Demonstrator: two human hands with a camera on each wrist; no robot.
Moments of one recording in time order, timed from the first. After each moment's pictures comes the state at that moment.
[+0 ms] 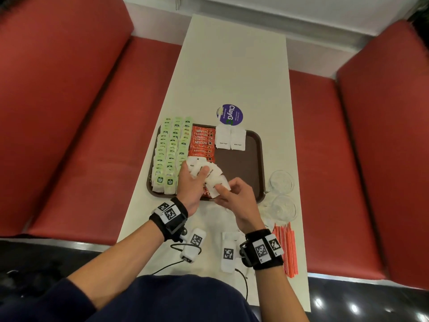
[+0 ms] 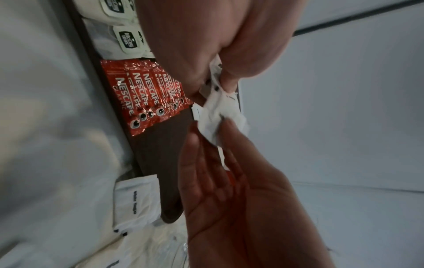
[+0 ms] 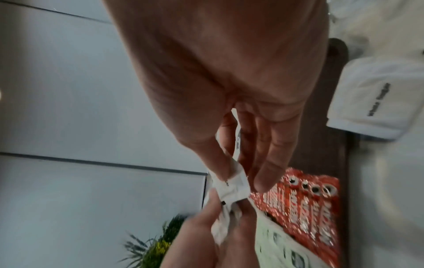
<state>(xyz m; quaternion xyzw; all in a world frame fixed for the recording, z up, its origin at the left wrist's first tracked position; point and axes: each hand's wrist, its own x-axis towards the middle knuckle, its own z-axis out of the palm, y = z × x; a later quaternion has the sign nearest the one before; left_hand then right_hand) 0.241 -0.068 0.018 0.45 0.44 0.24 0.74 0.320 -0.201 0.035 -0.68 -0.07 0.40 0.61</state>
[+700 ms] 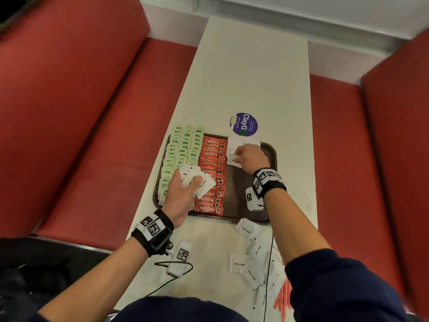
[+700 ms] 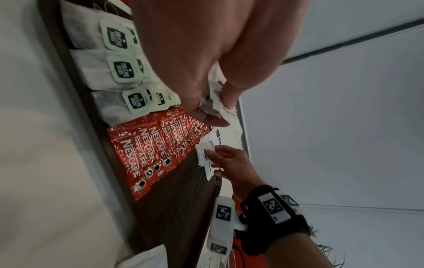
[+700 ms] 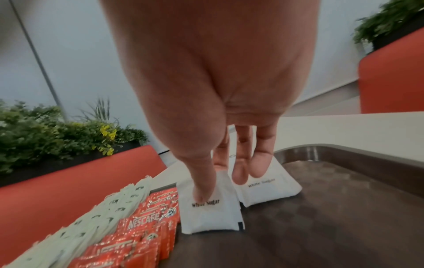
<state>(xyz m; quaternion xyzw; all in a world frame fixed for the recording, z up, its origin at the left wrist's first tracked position) 0.224 -0.017 0.016 0.42 0.45 0.21 0.76 0.501 -0.056 -0.023 -0.88 -0.41 0.22 0.09</state>
